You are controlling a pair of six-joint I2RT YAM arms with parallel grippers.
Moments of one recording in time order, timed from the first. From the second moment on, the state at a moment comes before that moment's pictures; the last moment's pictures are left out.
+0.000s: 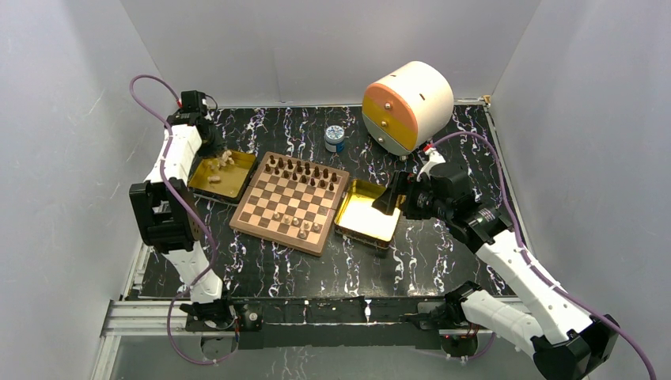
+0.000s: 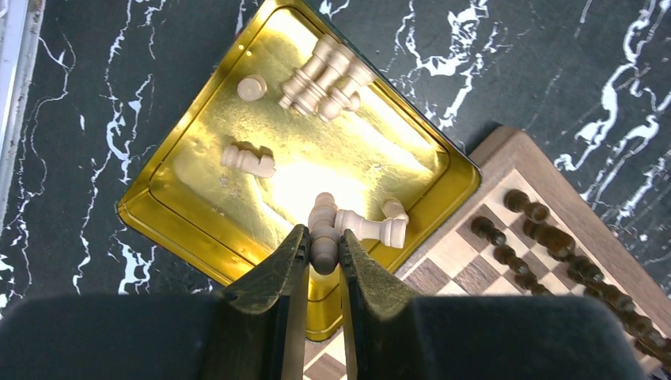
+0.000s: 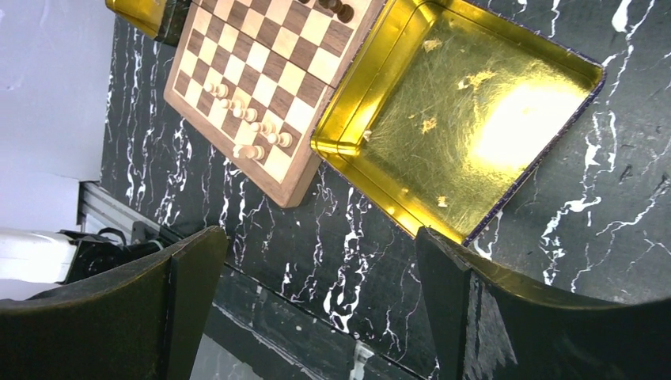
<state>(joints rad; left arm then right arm) 0.10 1.85 1.62 -0.79 -0.13 -0.30 0.56 0.88 0.89 -0.59 -0.16 0.61</state>
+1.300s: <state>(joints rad) -0.18 1.57 1.44 -0.84 0.31 -0.38 0.65 1.50 1.18 -0.09 -0.41 0.89</state>
